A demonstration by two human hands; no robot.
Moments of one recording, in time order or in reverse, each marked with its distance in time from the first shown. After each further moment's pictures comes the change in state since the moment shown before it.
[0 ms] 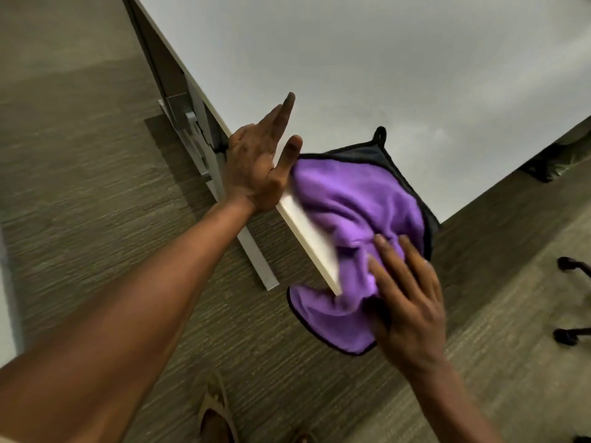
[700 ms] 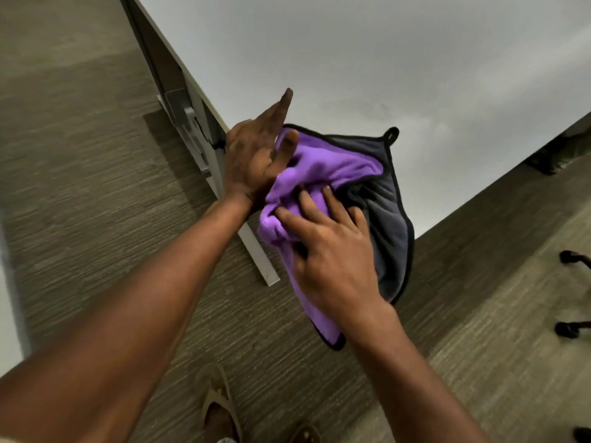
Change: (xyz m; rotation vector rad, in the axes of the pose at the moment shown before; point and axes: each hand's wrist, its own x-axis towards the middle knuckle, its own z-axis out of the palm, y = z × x) left_hand 0.007 -0.002 0.002 0.062 0.007 0.013; right_hand 0.104 -0.082 0.016 -0.053 -0.280 0.109
